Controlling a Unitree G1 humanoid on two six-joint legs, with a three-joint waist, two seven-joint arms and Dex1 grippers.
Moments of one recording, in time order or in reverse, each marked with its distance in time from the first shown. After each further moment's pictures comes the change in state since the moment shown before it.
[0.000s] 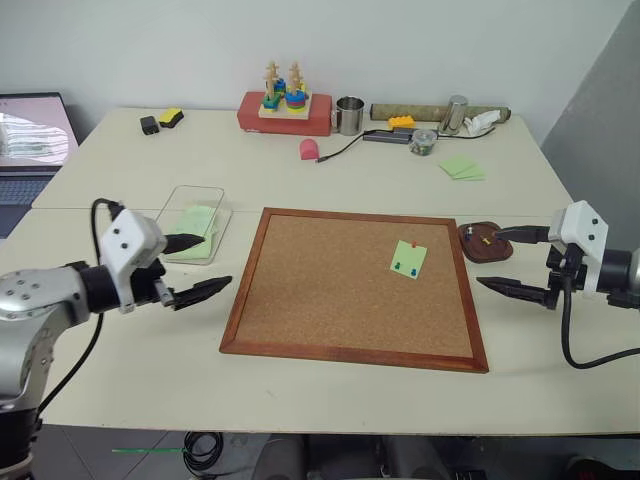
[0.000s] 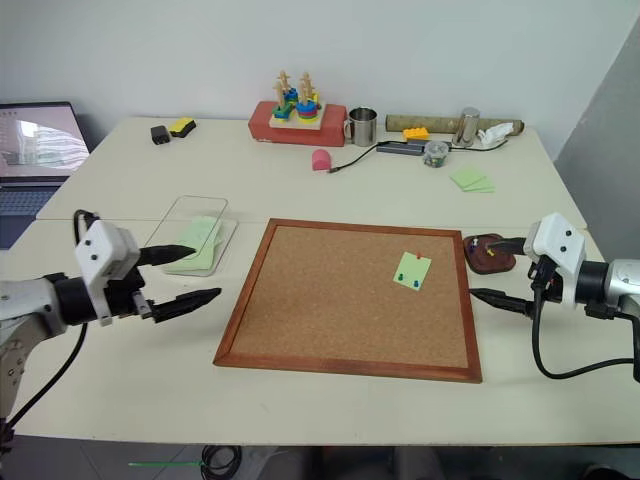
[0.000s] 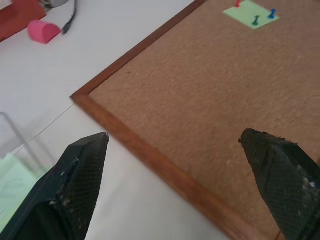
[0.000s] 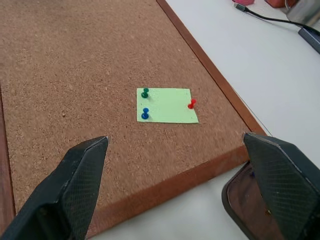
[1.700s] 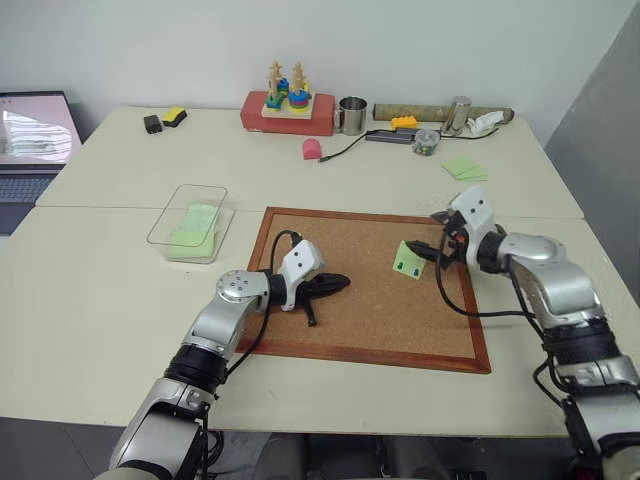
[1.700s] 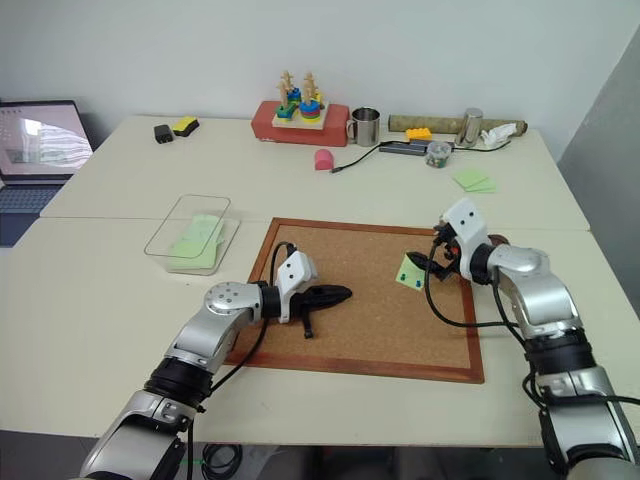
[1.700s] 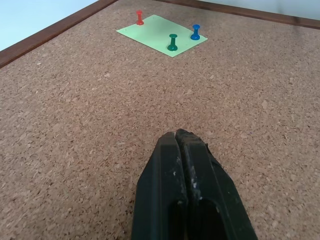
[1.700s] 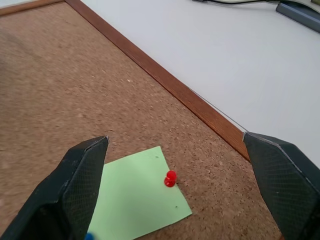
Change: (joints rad) left arm -0.373 -0.561 -0.521 0.564 0.331 -0.388 0.024; right arm -0.421 0.455 0.327 0.469 -0.227 0.021 -0.382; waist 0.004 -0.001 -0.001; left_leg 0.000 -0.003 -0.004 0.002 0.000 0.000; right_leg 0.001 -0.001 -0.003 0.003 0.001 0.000
